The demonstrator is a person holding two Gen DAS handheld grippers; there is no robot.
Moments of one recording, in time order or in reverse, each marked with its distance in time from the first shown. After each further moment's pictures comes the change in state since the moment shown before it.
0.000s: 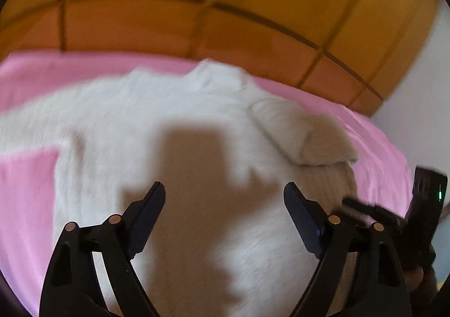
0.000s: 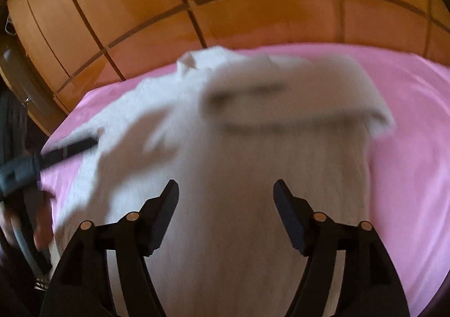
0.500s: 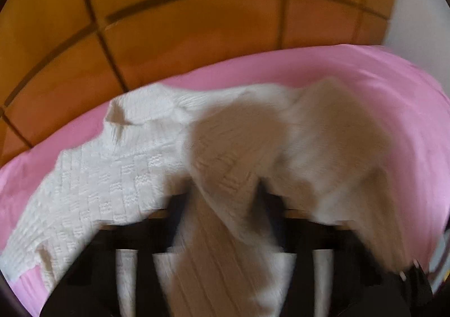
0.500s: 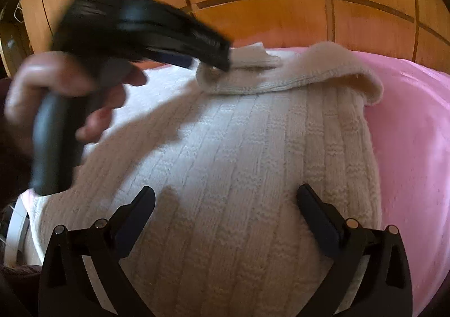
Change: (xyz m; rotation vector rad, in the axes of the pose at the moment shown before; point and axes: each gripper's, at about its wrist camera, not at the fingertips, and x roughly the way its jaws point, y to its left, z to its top) left arm 0.134 -0.104 0.059 0.302 0.149 0.202; right arm 0.002 0.005 -0.051 -0.061 -0.123 -0.039
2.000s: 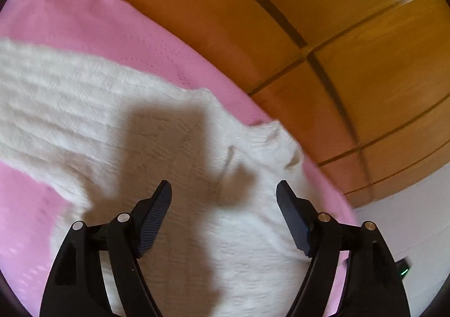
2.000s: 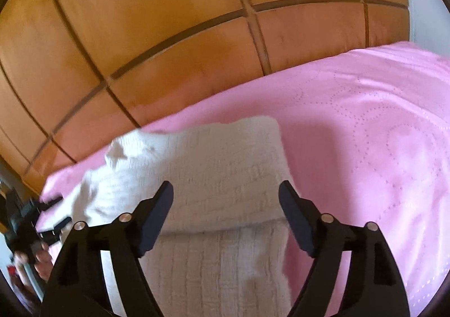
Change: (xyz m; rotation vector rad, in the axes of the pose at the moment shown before) left arm -0.020 0.244 -0.098 -0.895 -0.145 -0.350; right arm 0.006 -0.090 0.125 0.304 -0.051 -0.155
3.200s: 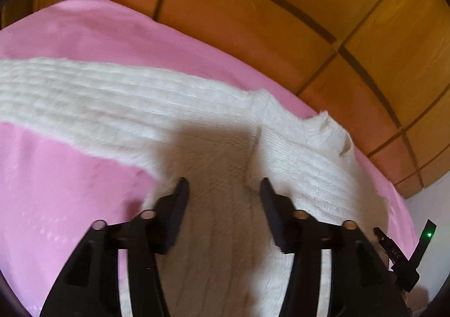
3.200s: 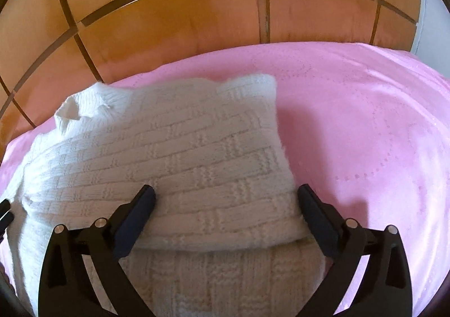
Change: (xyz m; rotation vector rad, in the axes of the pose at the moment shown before) left arm -0.044 0.026 -0.029 0.130 -0.108 0.283; right arm 0.078 0.019 -0.014 -0.103 0.089 -0.199
